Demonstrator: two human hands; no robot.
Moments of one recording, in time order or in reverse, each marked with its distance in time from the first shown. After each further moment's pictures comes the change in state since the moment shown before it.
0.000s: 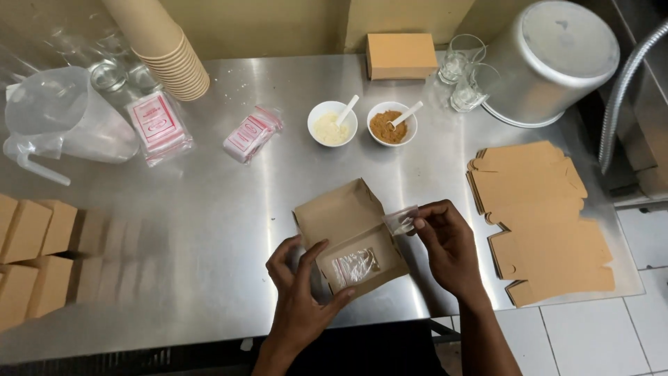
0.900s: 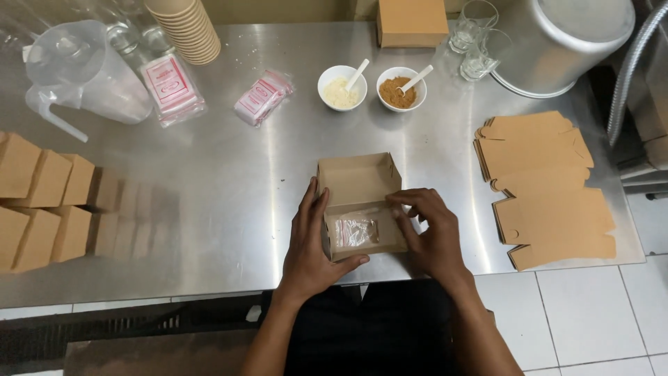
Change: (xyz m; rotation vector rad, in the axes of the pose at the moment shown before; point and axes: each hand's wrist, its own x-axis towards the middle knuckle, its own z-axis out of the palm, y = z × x) left_hand 0.009 0.012 -0.013 -0.089 -0.109 0.202; right_hand -0.041 -0.028 0.038 -0.421 -0.024 -0.242
